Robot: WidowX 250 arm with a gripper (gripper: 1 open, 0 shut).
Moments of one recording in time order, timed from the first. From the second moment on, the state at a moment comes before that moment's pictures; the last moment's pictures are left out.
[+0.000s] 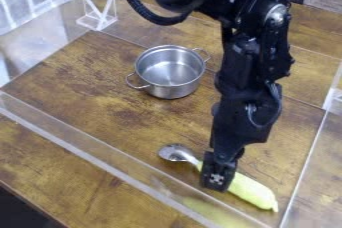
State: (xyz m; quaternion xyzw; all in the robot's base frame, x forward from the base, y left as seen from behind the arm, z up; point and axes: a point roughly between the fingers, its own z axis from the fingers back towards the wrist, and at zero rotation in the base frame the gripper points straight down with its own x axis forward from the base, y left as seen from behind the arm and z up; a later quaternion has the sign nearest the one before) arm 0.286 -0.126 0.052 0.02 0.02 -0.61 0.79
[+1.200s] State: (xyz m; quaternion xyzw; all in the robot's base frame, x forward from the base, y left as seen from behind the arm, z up) arm 0.289 -0.087 0.030 0.02 0.03 -0.63 0.78
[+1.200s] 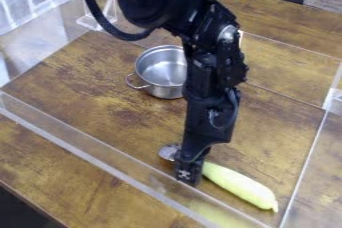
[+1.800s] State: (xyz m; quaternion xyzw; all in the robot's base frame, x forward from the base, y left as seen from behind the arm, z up) arm 0.292 -0.097 0.045 0.06 0.04 -0.65 0.76
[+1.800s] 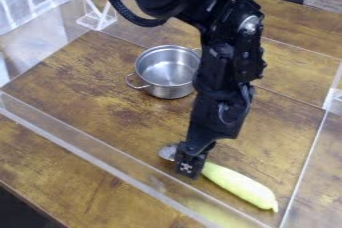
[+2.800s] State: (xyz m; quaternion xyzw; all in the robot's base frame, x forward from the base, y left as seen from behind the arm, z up) arm 0.313 -0.133 0.026 0.05 0.00 -0.65 0.76
